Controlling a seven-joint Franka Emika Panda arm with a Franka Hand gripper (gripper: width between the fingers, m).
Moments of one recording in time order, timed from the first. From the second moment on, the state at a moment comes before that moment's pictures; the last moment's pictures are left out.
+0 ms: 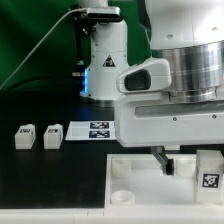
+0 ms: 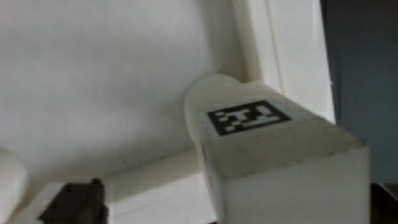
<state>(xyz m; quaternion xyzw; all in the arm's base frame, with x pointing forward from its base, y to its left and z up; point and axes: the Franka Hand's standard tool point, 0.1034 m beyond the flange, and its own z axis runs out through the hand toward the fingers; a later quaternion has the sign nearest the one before) 0.629 0.100 0.067 -0.98 0.17 -0.01 0.08</state>
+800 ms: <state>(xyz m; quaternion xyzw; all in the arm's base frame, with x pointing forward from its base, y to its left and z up) 0.631 0.102 0.066 -0.86 0.51 0.03 0.08</state>
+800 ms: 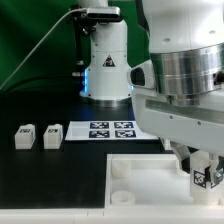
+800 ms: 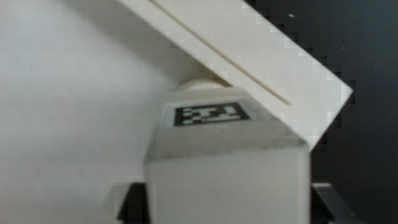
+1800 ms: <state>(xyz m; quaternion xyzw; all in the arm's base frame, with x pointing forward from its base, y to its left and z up) 0.626 0.096 0.069 -0.51 0.85 0.10 0.04</state>
